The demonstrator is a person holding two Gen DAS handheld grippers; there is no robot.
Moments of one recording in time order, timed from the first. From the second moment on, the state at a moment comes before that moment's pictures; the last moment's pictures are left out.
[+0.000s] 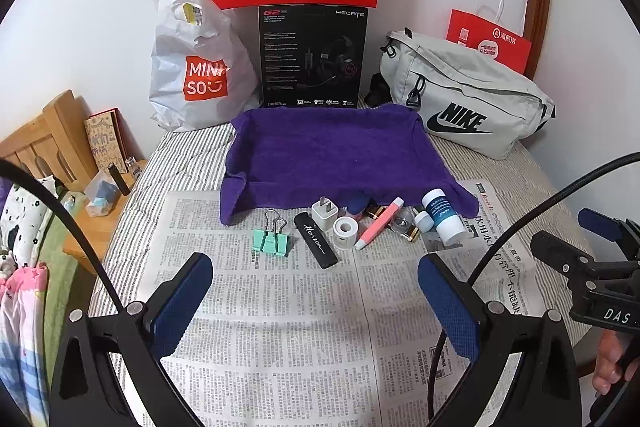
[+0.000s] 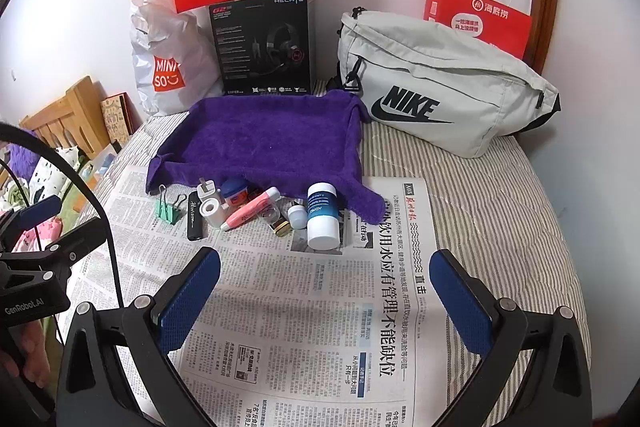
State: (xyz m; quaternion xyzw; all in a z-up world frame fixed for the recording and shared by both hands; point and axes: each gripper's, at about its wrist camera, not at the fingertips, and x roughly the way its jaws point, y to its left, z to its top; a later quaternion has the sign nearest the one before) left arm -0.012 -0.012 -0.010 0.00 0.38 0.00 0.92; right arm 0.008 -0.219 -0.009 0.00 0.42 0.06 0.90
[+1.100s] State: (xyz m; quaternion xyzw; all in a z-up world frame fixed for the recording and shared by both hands) left arm -0.017 -0.011 -0.011 0.00 0.38 0.01 0.92; right arm 0.003 -0.220 -0.007 0.00 0.42 0.06 0.91
